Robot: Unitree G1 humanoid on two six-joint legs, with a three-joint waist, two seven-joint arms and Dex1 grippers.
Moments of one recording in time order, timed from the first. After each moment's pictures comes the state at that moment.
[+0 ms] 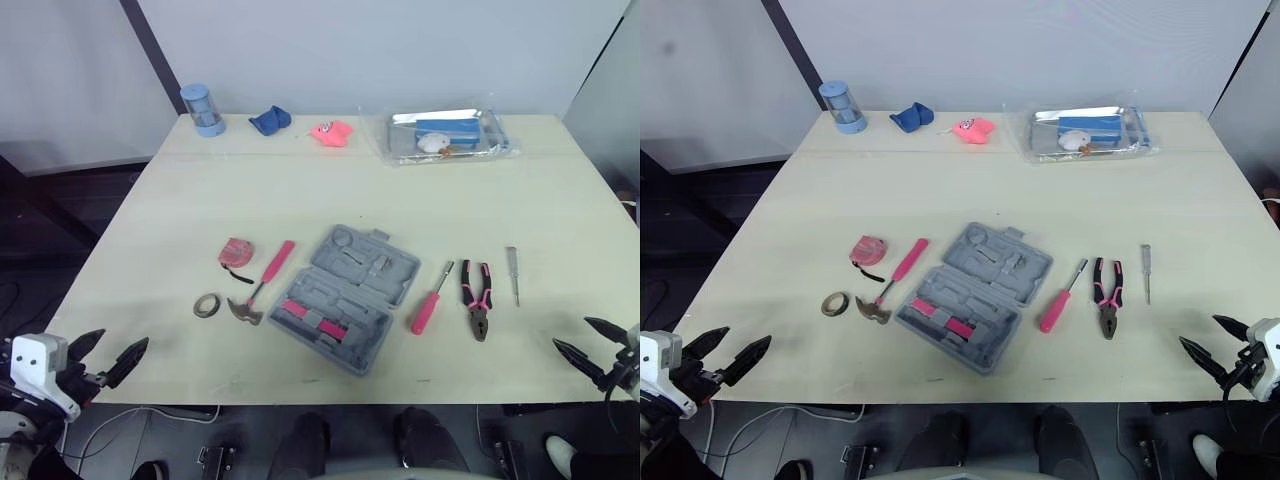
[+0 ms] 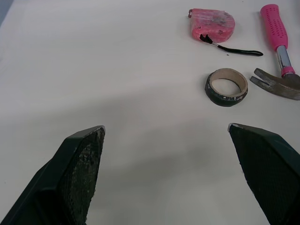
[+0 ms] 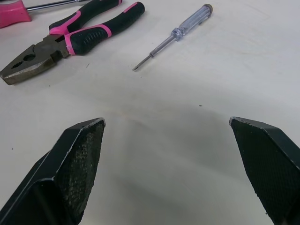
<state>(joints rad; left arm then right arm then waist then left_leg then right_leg) 0.31 0.70 0.62 0.34 -0.51 -0.01 -0.92 0.12 -0.71 -0.43 0.56 0.40 -0.25 1.09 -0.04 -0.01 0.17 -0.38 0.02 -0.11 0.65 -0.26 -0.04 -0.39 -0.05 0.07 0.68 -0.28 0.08</state>
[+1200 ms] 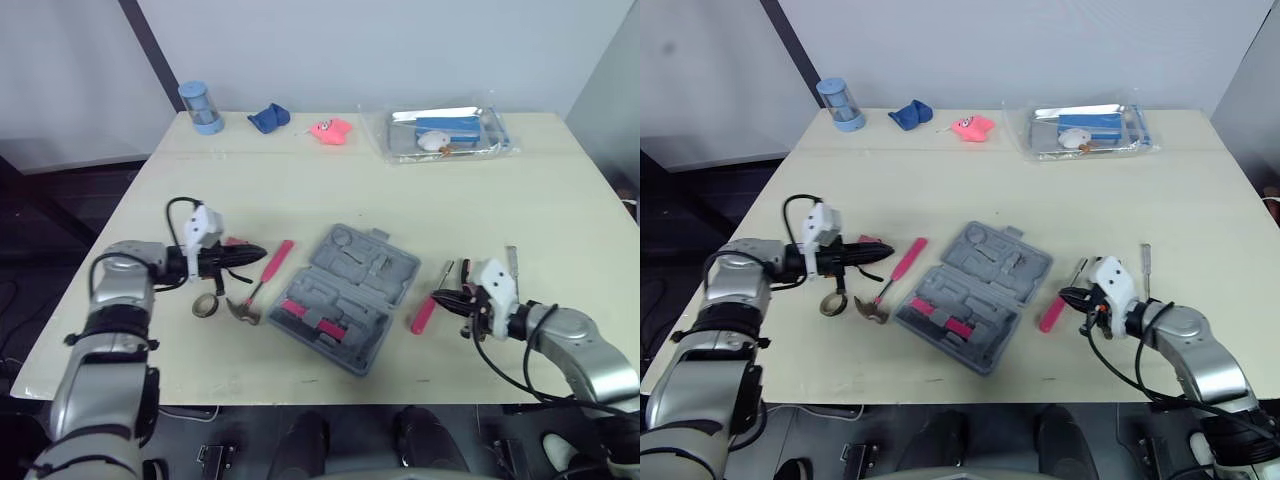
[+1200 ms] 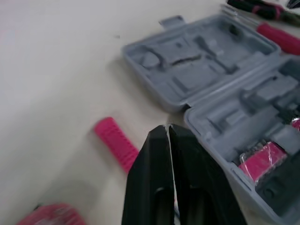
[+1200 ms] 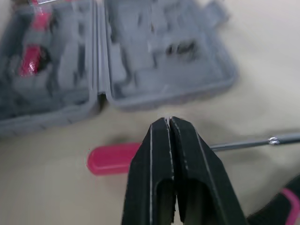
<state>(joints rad) -0.76 0.69 0.00 1.01 -0.15 -0.19 -1.44 -0.14 -0.61 0.14 -0.27 0.30 0.54 0.76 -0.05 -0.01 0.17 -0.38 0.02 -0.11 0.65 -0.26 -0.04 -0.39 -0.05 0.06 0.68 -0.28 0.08</state>
